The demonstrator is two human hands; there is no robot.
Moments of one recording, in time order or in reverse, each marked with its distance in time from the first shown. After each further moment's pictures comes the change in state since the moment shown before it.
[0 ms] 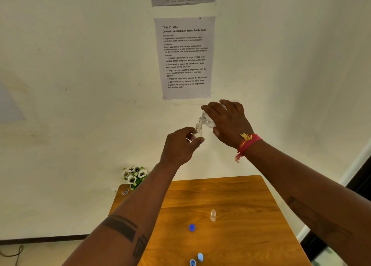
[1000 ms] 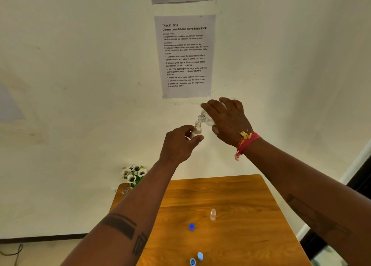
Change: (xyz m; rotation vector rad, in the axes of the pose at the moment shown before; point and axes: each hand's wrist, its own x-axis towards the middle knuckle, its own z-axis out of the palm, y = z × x) left_hand 0.002 0.000 -0.004 0.018 0.005 0.011; right_hand 0.004 -0.002 0.000 -0.031 0.001 -0.002
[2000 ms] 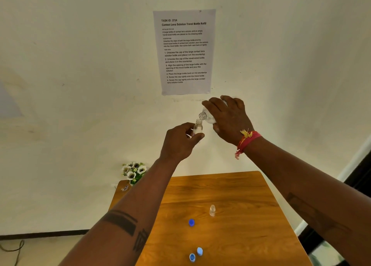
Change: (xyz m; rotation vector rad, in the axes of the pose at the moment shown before) left_hand -0.004 0.004 0.001 -0.011 -0.028 -0.004; right_hand -0.005 0.000 0.005 0.025 0.018 0.025
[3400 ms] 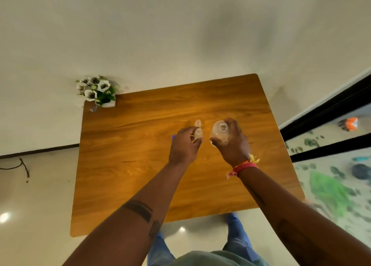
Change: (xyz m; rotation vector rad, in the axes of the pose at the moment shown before) left_hand -0.189 -0.130 0.214 -0.135 -0.424 -0.486; right_hand -0.309 -0.092 0.154 0.827 -0.518 0.993
